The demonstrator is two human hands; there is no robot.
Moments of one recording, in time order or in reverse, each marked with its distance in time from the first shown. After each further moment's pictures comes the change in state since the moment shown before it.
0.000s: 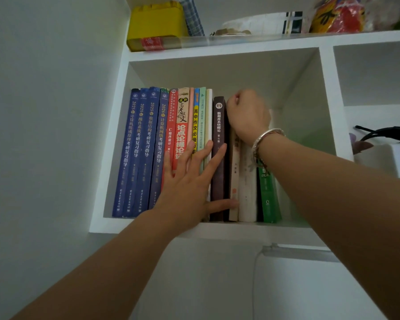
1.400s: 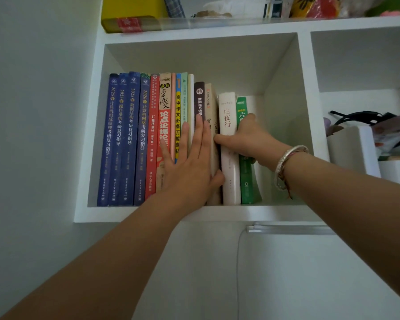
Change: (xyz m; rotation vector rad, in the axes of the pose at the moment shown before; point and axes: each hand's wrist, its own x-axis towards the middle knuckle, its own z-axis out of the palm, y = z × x) left_hand 0.014 0.035 -0.001 -0.094 -0.046 -0.105; right_hand -0.059 0.035 -0.038 0.175 -0.491 0.273
